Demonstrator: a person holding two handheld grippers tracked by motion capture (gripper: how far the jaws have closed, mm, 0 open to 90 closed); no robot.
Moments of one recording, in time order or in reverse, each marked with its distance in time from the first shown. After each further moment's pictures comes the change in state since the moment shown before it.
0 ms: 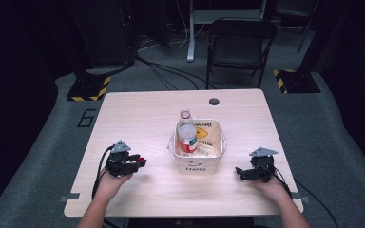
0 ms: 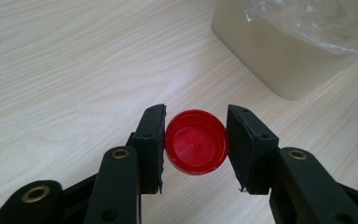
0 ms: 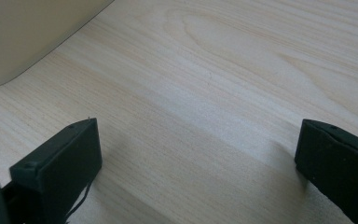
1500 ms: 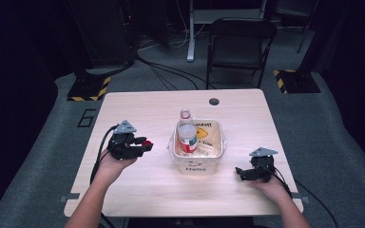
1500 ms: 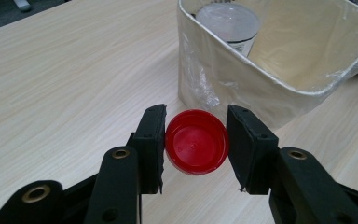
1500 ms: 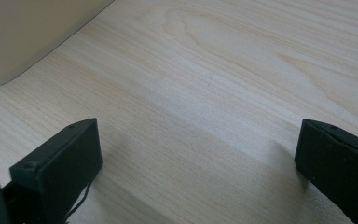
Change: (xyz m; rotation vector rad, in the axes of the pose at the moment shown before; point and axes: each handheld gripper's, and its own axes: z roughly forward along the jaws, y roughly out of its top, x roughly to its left) left arm -0.031 0.081 -0.038 -0.027 -0.038 0.122; right arm 0.000 0.000 0.000 0.000 0.000 0.000
